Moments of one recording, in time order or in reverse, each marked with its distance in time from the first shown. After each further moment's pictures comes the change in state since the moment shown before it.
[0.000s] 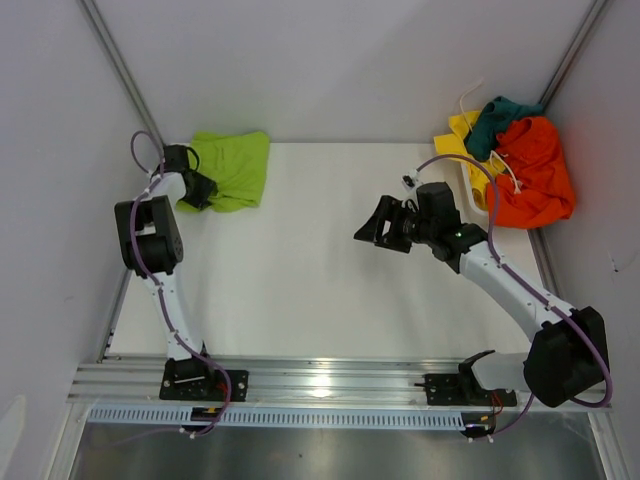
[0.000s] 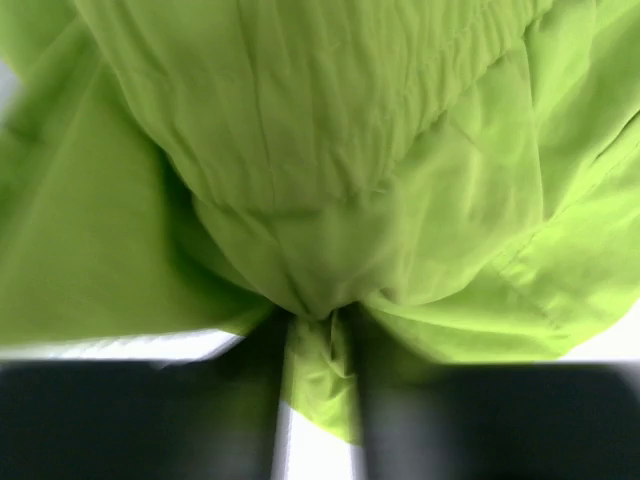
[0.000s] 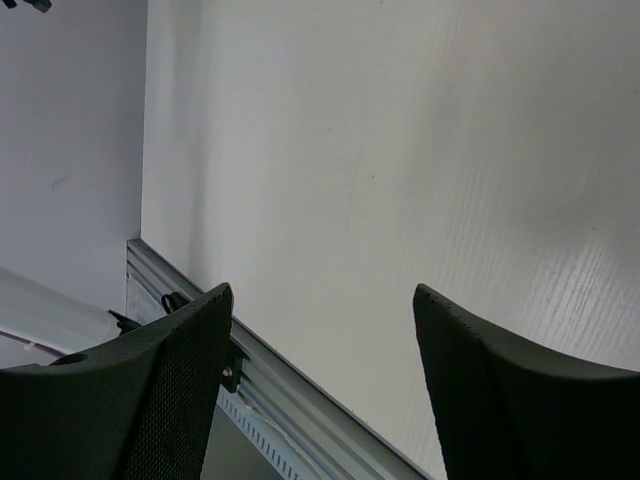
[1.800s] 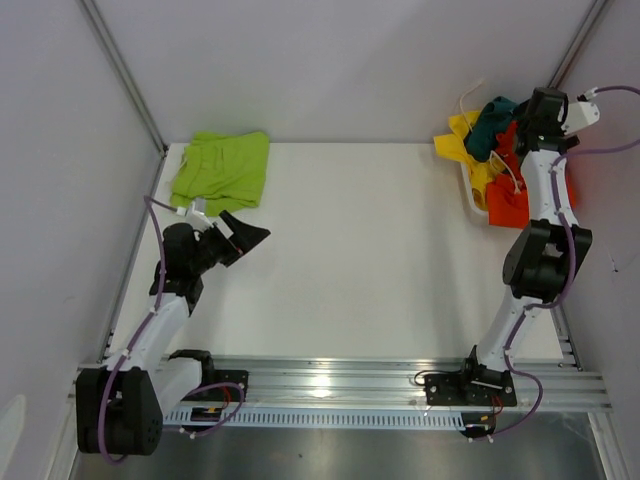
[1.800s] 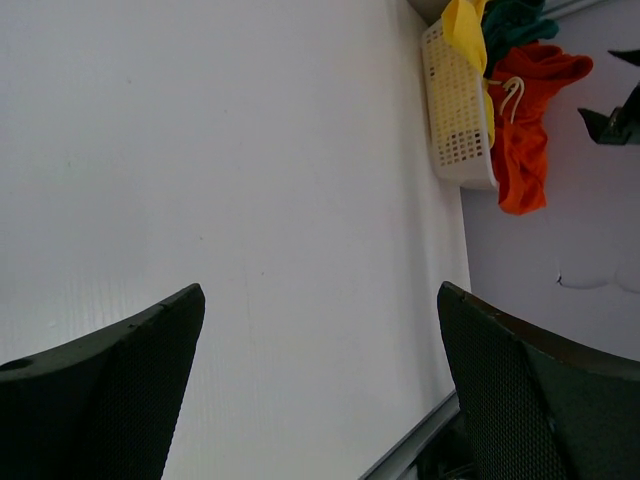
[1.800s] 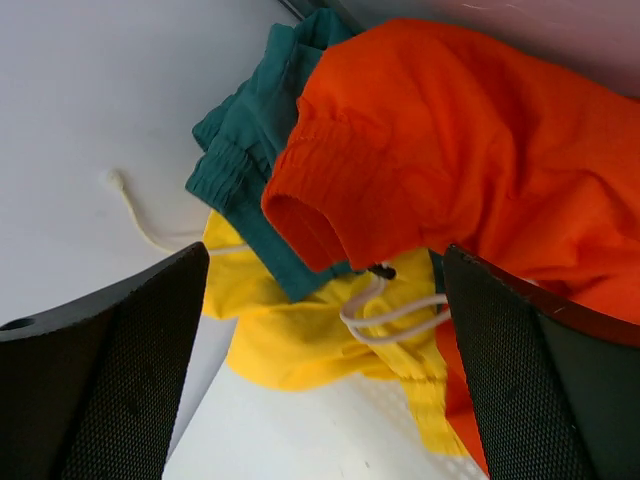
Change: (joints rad) left arm -0.204 -1.204 -1.153 0.549 0.509 0.097; right arm -0.655 0.636 0.882 -0.026 0.828 0.119
